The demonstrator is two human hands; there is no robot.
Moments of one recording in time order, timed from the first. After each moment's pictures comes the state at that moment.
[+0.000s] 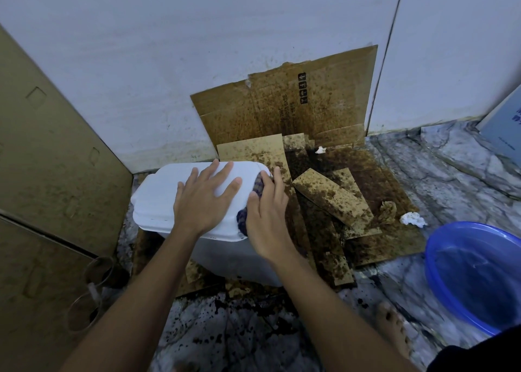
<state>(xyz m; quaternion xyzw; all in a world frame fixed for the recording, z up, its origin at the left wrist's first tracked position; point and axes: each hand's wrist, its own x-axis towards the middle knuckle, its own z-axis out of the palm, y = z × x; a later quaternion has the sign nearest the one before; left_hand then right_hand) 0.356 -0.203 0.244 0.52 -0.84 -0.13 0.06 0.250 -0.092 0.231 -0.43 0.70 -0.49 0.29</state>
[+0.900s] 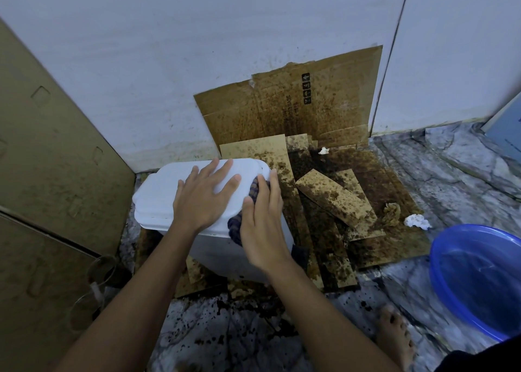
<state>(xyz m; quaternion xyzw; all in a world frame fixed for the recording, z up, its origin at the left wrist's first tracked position) 0.362 -0.213 0.245 0.53 -0.83 -0.15 0.06 0.268 -0.091 0.231 -0.45 0.69 -0.49 0.29</state>
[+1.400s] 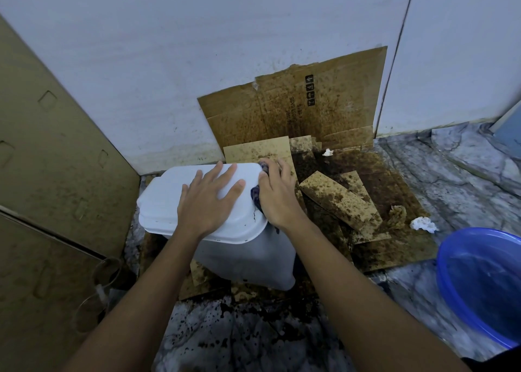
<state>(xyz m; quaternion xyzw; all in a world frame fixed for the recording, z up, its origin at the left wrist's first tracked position) 0.361 -0.209 0.247 0.52 -0.83 -0.16 0.06 0.212 -0.140 0.235 -0.45 0.71 -0.45 0.30</state>
